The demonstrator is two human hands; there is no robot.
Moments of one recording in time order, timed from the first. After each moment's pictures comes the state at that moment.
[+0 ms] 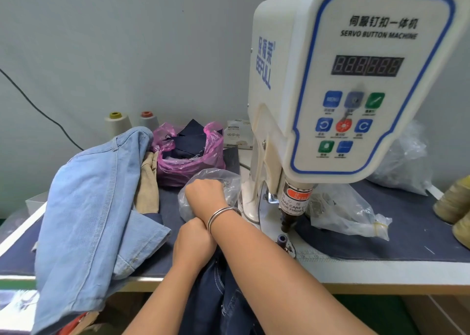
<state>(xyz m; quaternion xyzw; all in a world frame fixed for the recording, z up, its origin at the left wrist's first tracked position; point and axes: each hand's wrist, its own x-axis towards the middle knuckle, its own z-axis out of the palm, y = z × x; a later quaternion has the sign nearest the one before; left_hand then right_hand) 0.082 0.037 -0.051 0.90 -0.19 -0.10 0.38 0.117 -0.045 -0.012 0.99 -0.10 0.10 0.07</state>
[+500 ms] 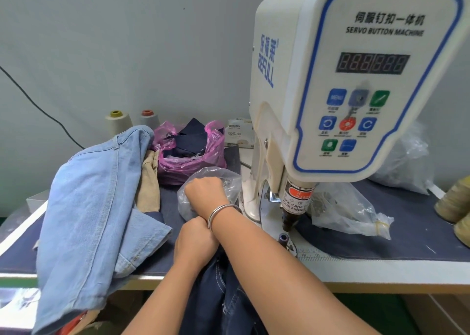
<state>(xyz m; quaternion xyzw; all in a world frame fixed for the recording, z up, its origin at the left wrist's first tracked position) 0.081 0.039 -0.050 0.90 -0.20 -0.10 0.37 0.119 -0.047 -0.016 0.98 -0.07 0.12 0.11</state>
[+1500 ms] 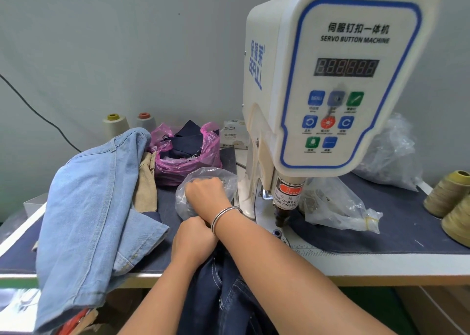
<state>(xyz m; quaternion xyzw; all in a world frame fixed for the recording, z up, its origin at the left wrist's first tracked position) 0.080 0.040 -0.051 0.89 -0.25 -0.11 0.36 0.104 -0.048 -0.016 0.97 -0.07 0.16 0.15</state>
